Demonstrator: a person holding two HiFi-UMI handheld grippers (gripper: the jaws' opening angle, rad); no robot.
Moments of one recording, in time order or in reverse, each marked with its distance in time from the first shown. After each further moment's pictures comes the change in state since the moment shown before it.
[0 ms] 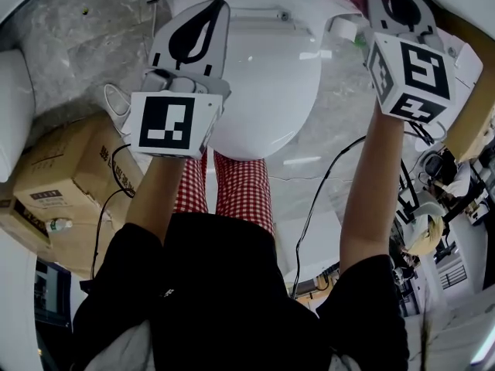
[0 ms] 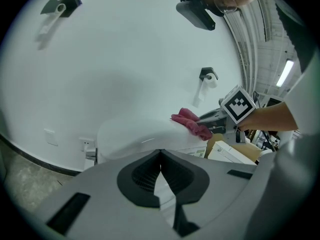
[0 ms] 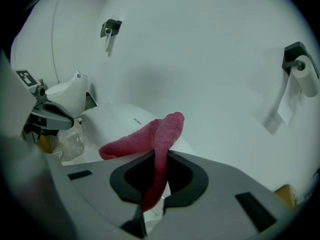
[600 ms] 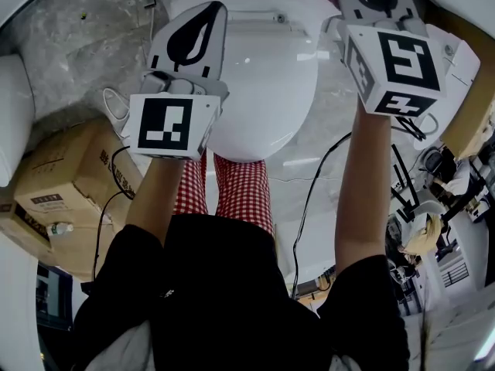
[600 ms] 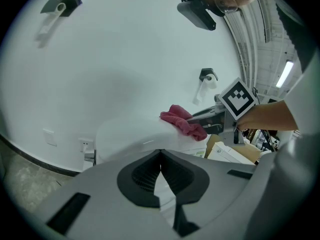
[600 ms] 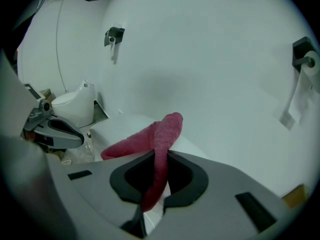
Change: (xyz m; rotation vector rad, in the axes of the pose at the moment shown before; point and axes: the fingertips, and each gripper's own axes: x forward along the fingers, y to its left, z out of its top) left arm 0.002 -0.002 0.004 -0.005 -0.005 -0.006; right arm 0.008 0.034 0.032 0.026 -0.053 0.101
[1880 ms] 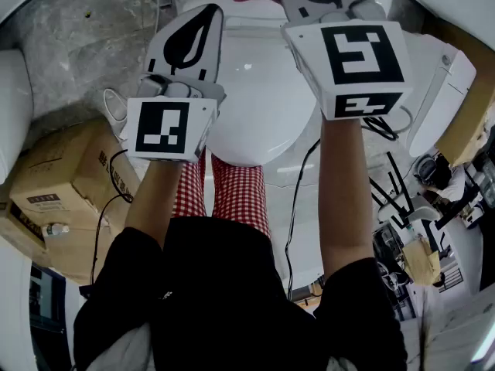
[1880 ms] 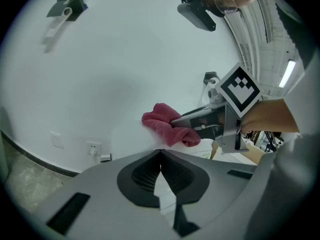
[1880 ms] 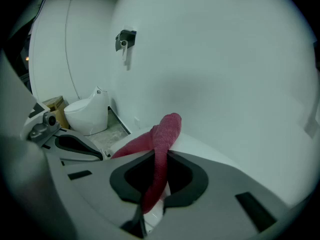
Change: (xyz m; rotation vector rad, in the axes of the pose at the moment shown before) left arm -0.014 0.025 0.007 -0.009 -0.028 0.038; right arm 0.028 0.084 0.045 -0.002 -0.035 0.151
